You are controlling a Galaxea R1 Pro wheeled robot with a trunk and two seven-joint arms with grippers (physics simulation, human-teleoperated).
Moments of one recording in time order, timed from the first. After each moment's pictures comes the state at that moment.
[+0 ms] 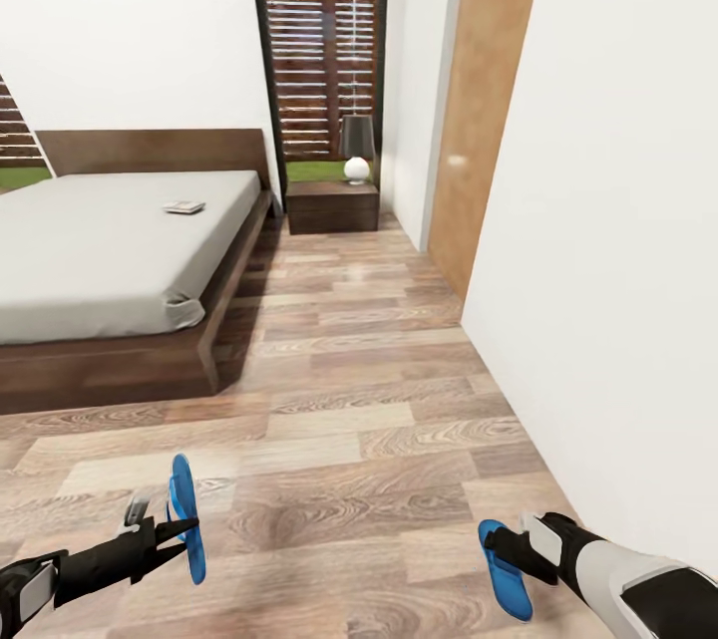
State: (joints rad) left arm -0.66 0.43 0.07 -0.04 0.37 0.55 -1.21; right arm -0.79 -0.13 0.34 0.05 -0.72 0.35 0.01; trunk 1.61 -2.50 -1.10
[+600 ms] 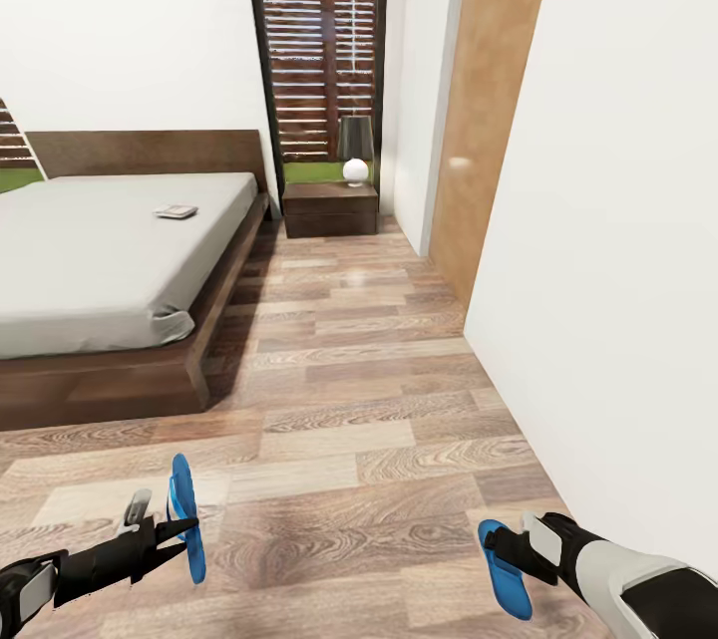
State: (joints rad) left arm -0.66 0.43 0.07 -0.04 0.37 0.55 -1.22; right arm -0.79 -0.13 0.34 0.05 -0.72 0.35 0.01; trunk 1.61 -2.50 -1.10
